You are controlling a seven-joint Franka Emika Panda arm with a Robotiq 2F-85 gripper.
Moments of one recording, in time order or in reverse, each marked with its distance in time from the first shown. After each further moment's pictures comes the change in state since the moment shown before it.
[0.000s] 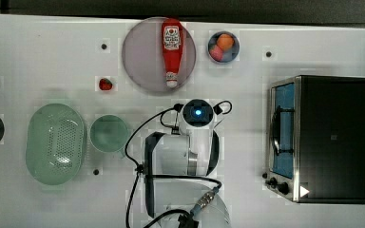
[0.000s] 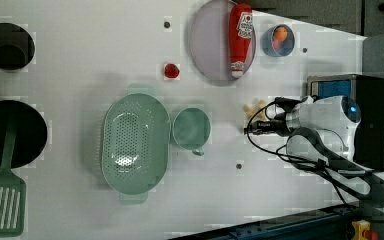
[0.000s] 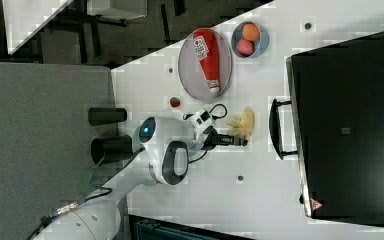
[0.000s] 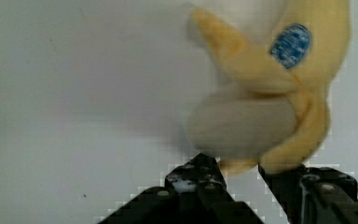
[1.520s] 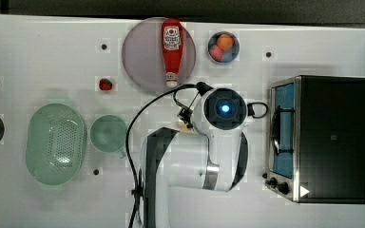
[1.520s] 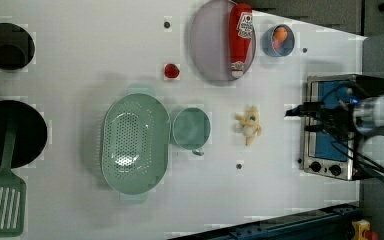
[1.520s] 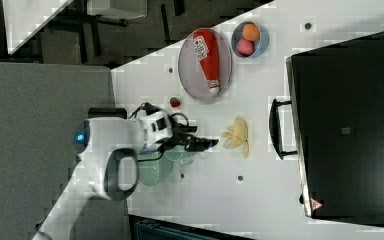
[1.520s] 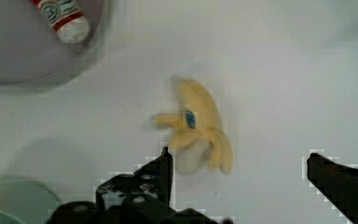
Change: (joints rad) arm -0.034 -0.345 -0.010 0.047 0.031 -0.284 0.290
